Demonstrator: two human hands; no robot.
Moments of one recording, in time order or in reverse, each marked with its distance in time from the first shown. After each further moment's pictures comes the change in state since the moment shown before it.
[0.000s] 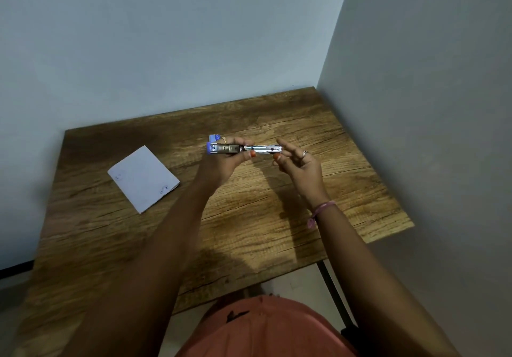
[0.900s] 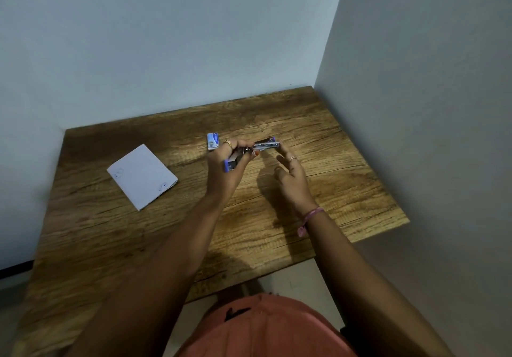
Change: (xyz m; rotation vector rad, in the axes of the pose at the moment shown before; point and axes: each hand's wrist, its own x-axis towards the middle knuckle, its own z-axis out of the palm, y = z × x) left_hand -0.016 -0.013 0.029 0.095 0.227 0.254; right_hand -0.017 0.009 0.012 -0.214 0.044 0.054
